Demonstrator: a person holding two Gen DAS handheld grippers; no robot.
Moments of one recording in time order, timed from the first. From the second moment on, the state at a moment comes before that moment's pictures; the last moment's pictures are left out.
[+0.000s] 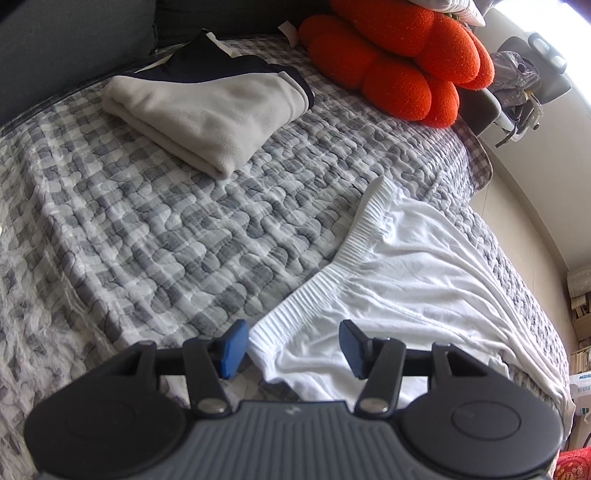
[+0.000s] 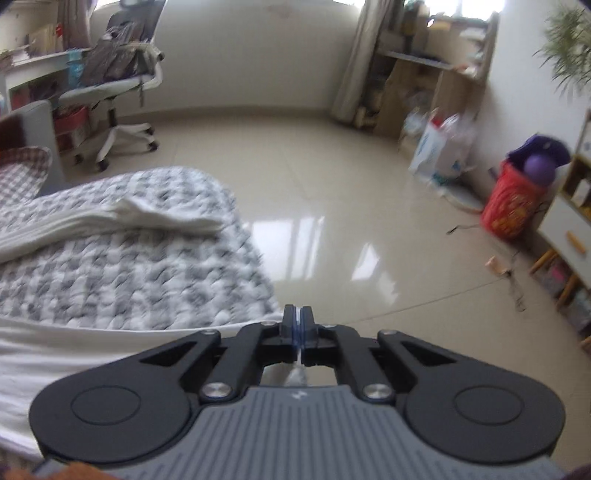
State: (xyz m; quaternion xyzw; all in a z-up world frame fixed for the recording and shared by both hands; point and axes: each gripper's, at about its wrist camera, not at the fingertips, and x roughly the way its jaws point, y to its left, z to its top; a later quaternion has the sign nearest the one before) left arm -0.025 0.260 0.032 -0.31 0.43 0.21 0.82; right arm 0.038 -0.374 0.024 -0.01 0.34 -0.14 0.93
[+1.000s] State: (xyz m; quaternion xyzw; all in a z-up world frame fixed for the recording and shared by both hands) left arm -0.001 0.276 0.036 -0.26 0.41 0.25 0.83; right arm 0.046 -0.350 0.036 0.03 0.33 -0.05 0.94
